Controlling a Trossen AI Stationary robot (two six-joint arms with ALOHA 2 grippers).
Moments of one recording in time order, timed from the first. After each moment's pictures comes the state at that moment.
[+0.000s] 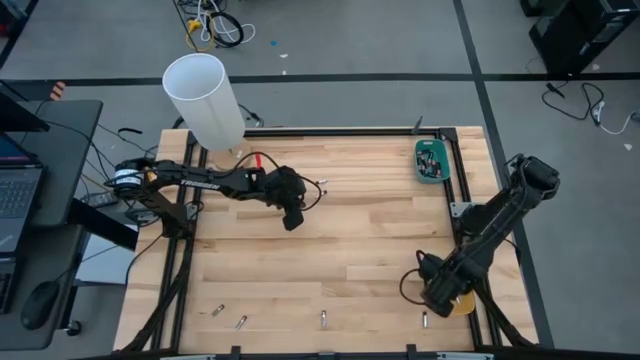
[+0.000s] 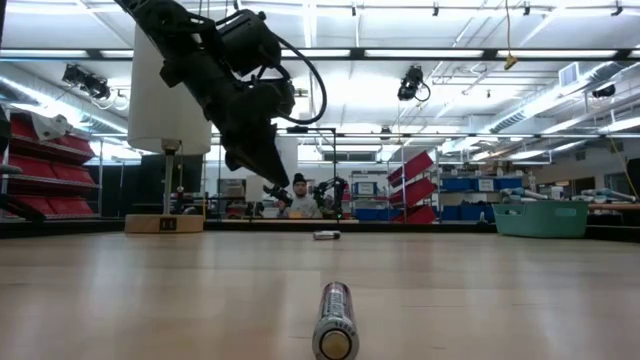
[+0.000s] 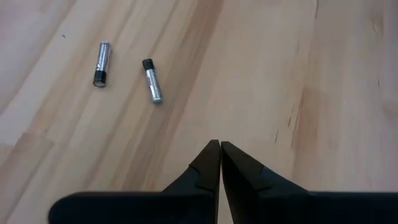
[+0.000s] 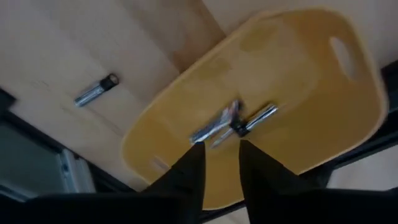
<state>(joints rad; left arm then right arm) 0.18 1.55 0.88 -0.17 0.04 -0.20 0.84 1.43 0.95 -1.10 -0.31 1.52</state>
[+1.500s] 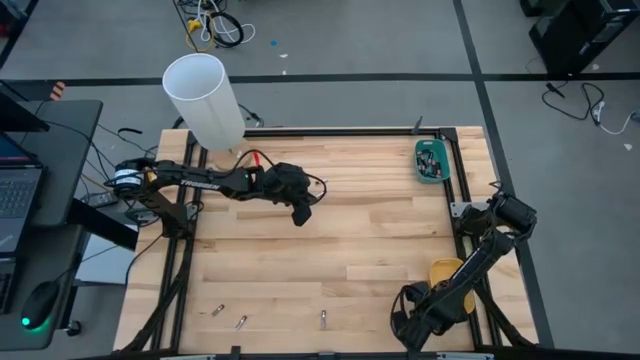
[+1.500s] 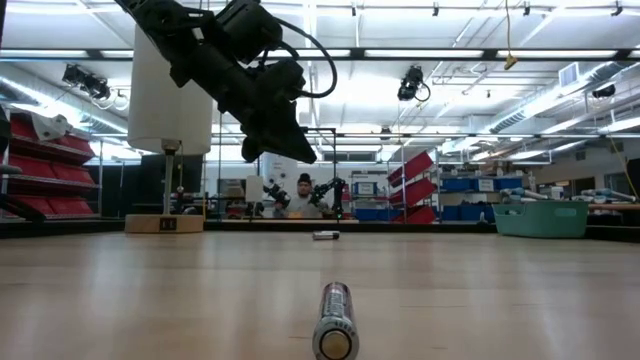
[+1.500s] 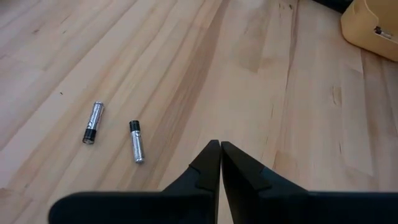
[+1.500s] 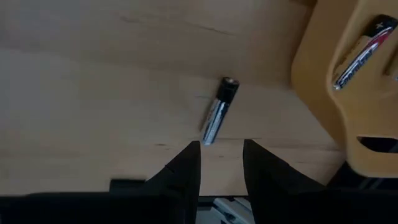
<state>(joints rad) 0.18 1.55 0.88 0.03 0.03 -0.29 0.87 1.85 1.19 -0.88 -0.32 2.28</state>
